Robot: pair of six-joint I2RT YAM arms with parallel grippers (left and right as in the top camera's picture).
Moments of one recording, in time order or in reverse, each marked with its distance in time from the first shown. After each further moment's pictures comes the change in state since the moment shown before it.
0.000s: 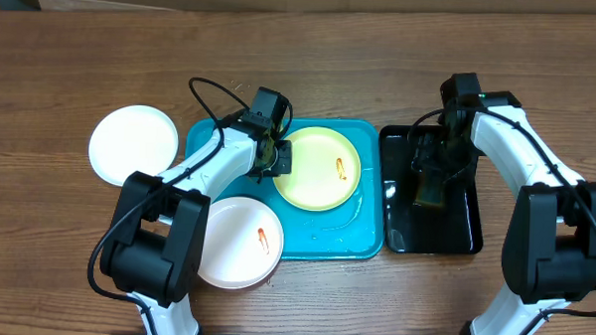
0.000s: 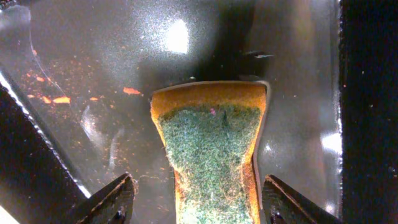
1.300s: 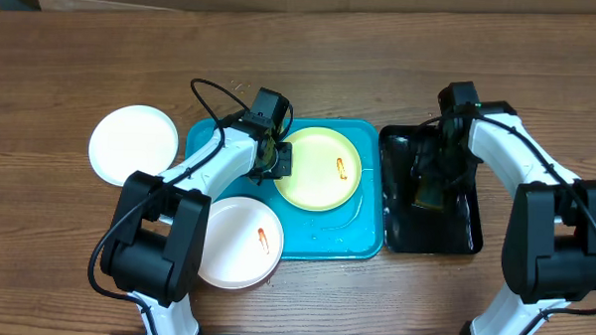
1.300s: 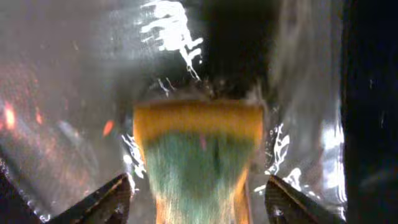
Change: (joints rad) left arm 0.000 0.000 0.003 -0.032 0.009 0.000; right arm -0.001 0.001 -0.063 0.051 0.027 -0.006
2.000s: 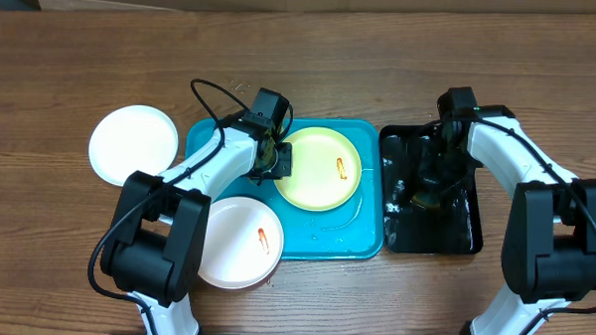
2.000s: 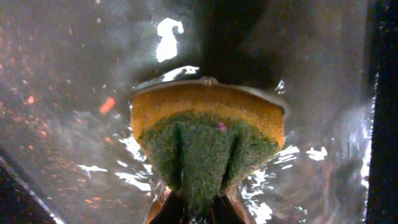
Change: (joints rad) left arm 0.000 0.000 0.000 -0.003 0.005 0.000; right arm 0.000 0.002 -0.037 0.019 -0.027 0.003
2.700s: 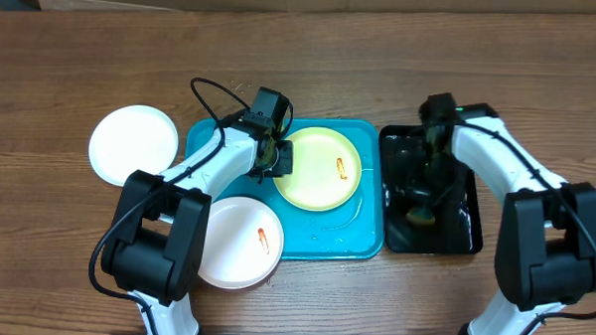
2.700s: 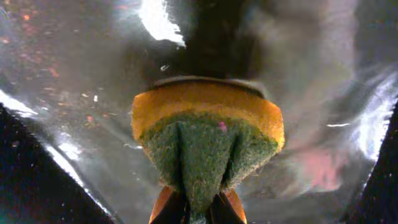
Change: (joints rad) left arm 0.000 0.005 0.000 0.039 -0.001 0.000; right arm 0.105 -0.023 0.014 -0.159 0.039 0.005
